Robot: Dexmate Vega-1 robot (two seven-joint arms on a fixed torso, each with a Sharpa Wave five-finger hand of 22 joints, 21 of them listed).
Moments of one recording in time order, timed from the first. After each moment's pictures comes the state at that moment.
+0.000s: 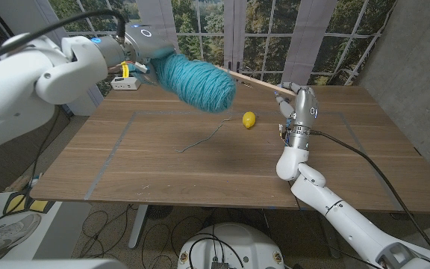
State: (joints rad) left arm 1.04 1.14 -0.19 -2.49 0.80 0.06 -0.54; left_hand 1.09 -0.06 0.27 -0.11 0.29 0.91 -0.04 0.35 0.23 0.93 -0.11 0.41 0.47 1.08 0.04 0.43 0.51 0.45 -0.05 1.12 0.20; right arm -0.95 -0.40 -0.50 -1.56 -0.59 0.01 -1.12; right_hand 1.28 0.04 0.01 -0.07 0.36 1.00 -0.14 0.51 0.38 1.06 -0.14 0.49 0.69 0.99 -0.15 0.58 1.21 0.37 -0.04 0.96 0.19
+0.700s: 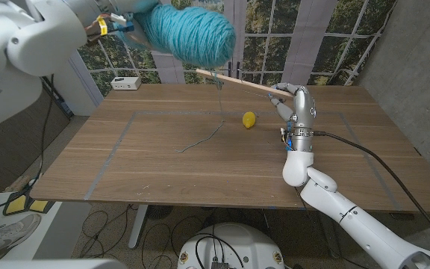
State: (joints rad) left arm 0.89 1.08 -0.19 -2.47 0.75 0.16 -0.53; left_hand 1.09 -0.06 0.27 -0.11 0.29 0.91 -0.04 0.35 0.23 0.93 -0.11 0.41 0.48 1.08 0.04 0.43 0.51 0.45 -0.05 1.13 0.20; right arm -1.01 -0.51 -0.50 -1.67 -0.51 0.14 -1.02; right_hand 1.28 0.05 0.01 -0.07 0.35 1.00 -0.14 0.51 0.39 1.05 -0.14 0.50 0.71 0.99 -0.15 0.58 1.21 0.37 -0.04 0.96 0.18
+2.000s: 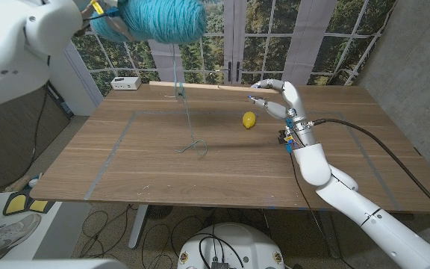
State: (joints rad) left arm 0.75 1.26 0.03 -2.33 0.73 0.44 -0.49; left_hand 1.09 -0.06 0.26 -0.11 0.29 0.92 -0.04 0.34 0.23 0.93 -0.11 0.40 0.49 1.08 0.04 0.42 0.52 0.44 -0.04 1.14 0.19; right arm -1.07 -0.59 -0.40 -1.82 -0.16 0.52 -0.52; right_hand 1.29 0.06 0.00 -0.07 0.36 0.99 -0.15 0.51 0.41 1.04 -0.14 0.48 0.71 0.97 -0.14 0.56 1.21 0.35 -0.04 0.96 0.18
